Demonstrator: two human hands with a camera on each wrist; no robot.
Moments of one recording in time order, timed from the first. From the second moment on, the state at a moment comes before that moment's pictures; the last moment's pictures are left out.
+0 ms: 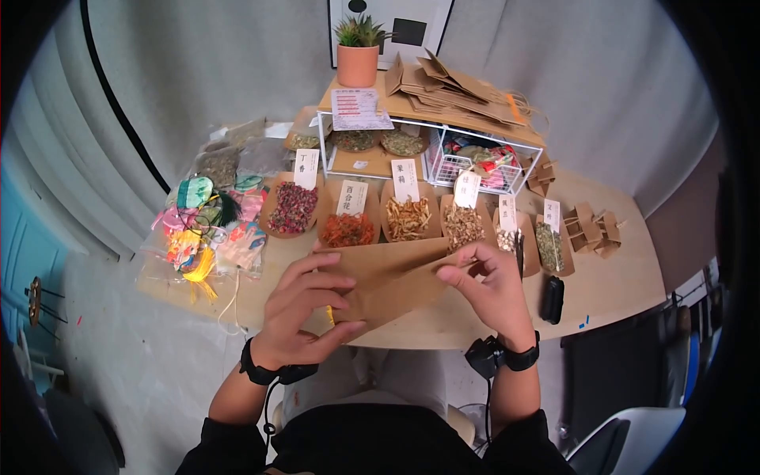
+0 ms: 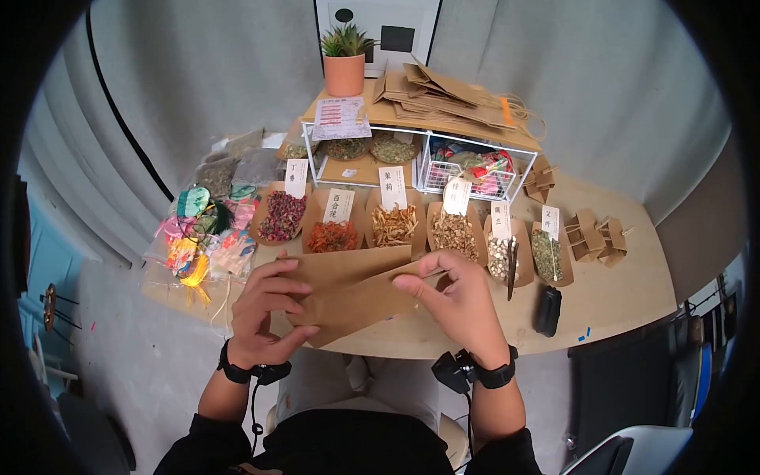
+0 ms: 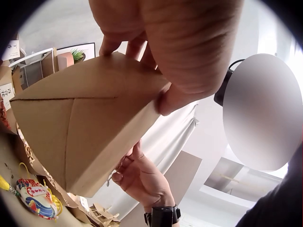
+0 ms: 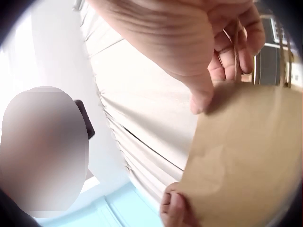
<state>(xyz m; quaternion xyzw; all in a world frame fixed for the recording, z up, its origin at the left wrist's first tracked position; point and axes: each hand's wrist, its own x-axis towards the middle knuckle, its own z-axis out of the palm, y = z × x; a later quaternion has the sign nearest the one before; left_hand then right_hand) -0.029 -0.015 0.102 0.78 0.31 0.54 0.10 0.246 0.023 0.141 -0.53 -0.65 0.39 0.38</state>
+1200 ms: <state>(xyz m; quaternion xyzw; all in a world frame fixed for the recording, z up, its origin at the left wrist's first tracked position) -0.039 -0.009 0.107 0.73 0.41 0.54 0.10 0.255 0.015 0.113 -0.34 -0.75 0.18 0.54</state>
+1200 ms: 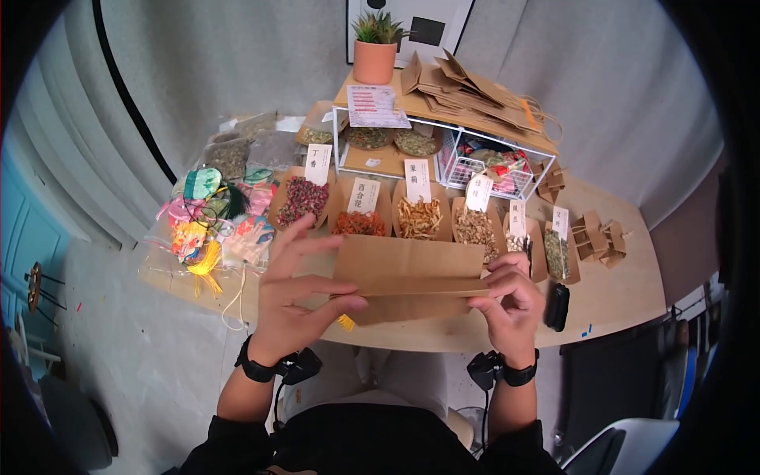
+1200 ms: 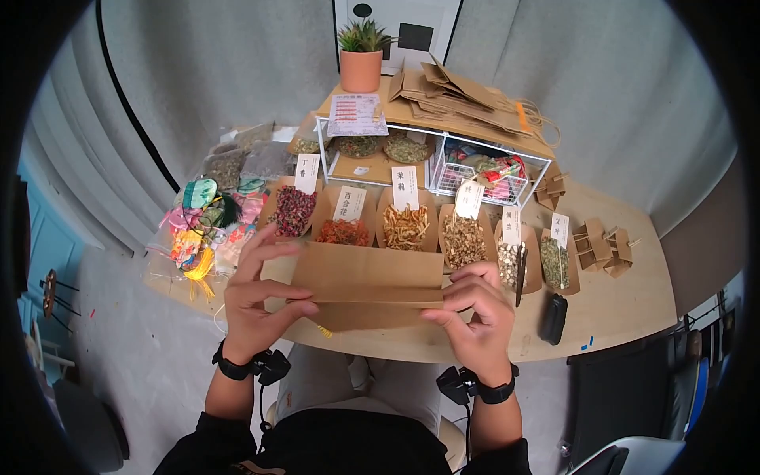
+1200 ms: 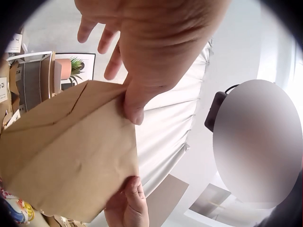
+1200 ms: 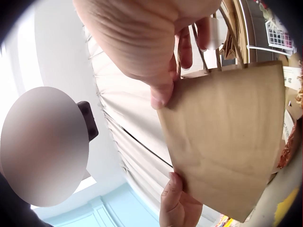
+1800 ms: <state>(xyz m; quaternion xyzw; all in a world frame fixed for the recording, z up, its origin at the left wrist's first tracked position) -0.016 -0.009 0.082 0.50 0.51 0.61 0.34 0.224 0.008 0.080 -0.31 -0.65 0.00 0.69</state>
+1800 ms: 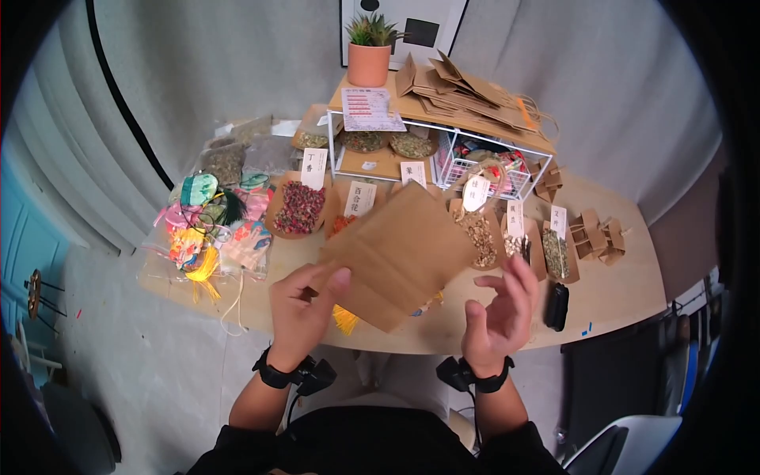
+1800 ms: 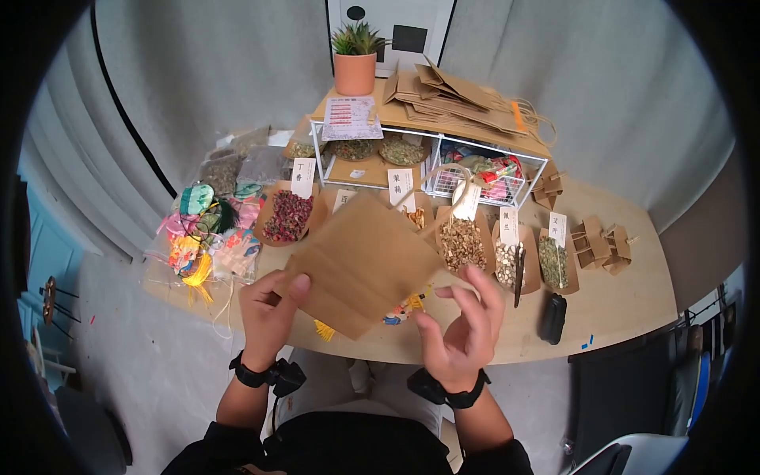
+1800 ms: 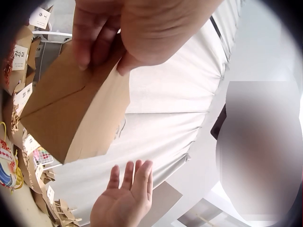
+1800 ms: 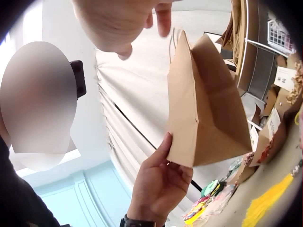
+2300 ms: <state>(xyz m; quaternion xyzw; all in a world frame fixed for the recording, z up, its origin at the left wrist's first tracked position) -0.002 -0.013 0.078 0.62 0.51 0.59 0.08 0.192 0.012 0.072 -0.39 -0.72 0.12 0.56</state>
